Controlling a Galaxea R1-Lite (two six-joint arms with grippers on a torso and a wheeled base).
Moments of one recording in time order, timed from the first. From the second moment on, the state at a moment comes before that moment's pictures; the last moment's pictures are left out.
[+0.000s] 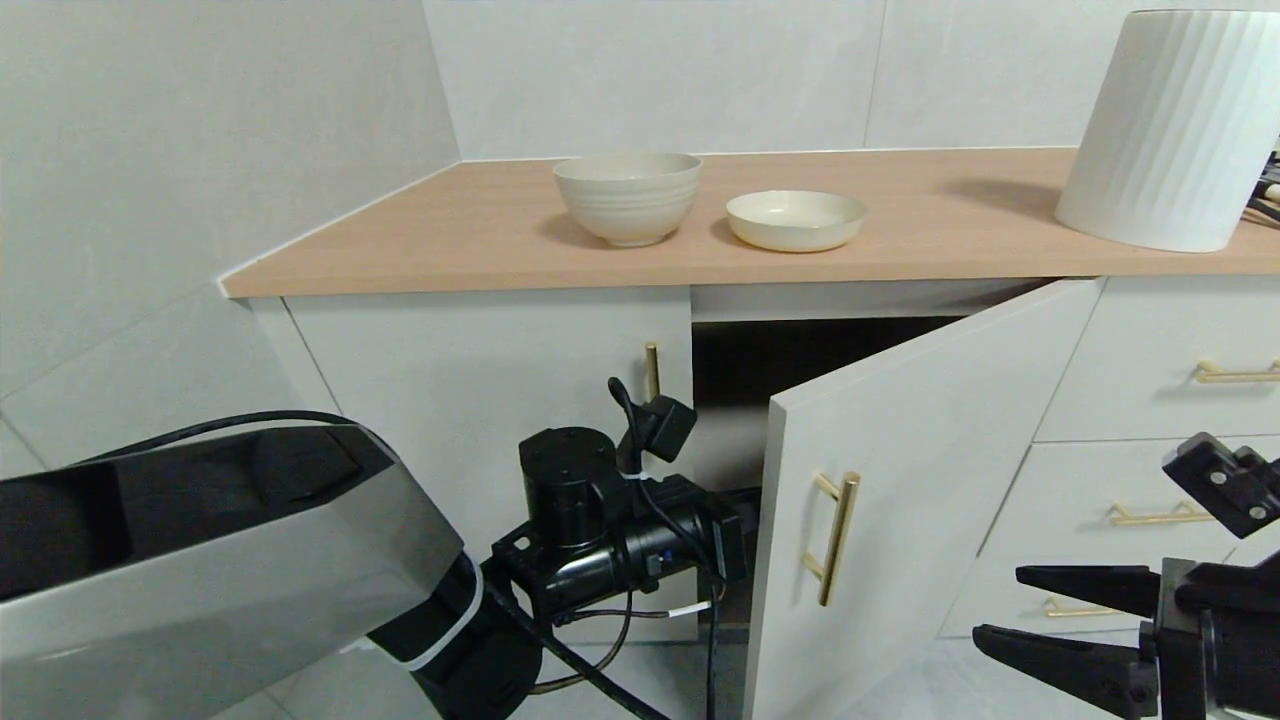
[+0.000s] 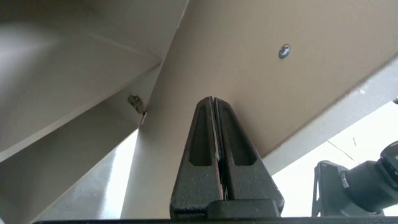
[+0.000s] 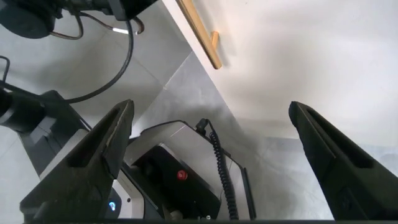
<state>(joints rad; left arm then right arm) -0.70 2.19 -0.80 -1.34 -0.45 -0.41 0.38 1.19 -0.39 -0.36 0.43 0.12</state>
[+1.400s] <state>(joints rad) -0.74 2.25 -1.11 -1.02 -0.40 -0.41 0.40 1.07 -0.39 -0.34 0.44 0.12</state>
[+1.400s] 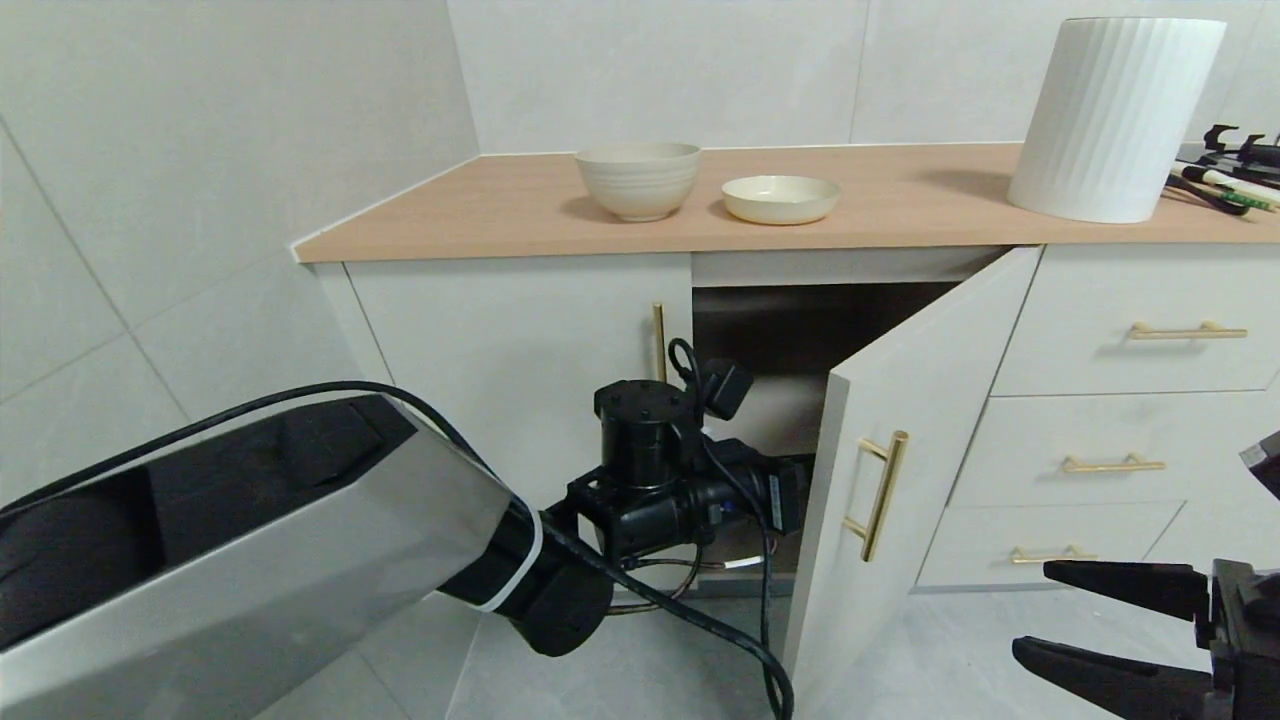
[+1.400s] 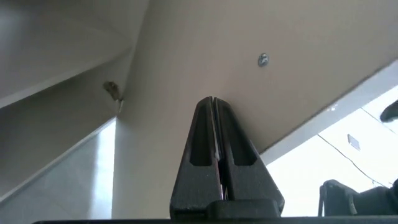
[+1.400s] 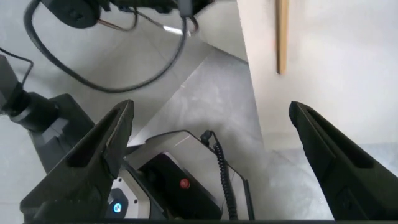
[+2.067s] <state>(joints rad) -1.00 2.16 -1.22 -0.75 -0.25 -0.38 0.54 0.89 -0.40 -0.31 0.47 0.16</state>
